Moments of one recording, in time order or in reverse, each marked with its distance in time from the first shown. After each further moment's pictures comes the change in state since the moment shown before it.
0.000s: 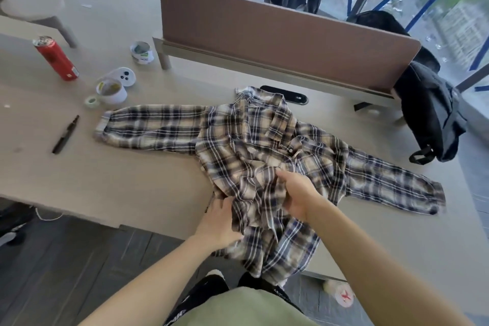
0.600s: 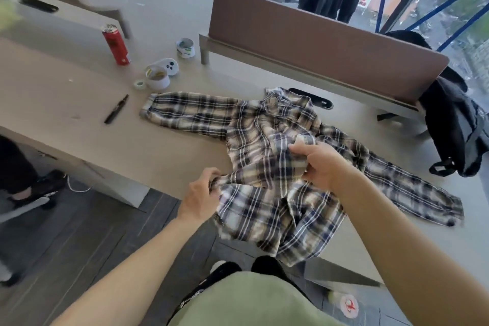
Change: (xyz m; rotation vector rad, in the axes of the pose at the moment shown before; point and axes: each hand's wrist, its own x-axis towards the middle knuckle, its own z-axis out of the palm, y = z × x) left_hand -0.089 -0.064 -0.034 -0.445 0.639 0.041; right_hand -0.057 -0.021 0.033 -0.173 -0.157 -0.204
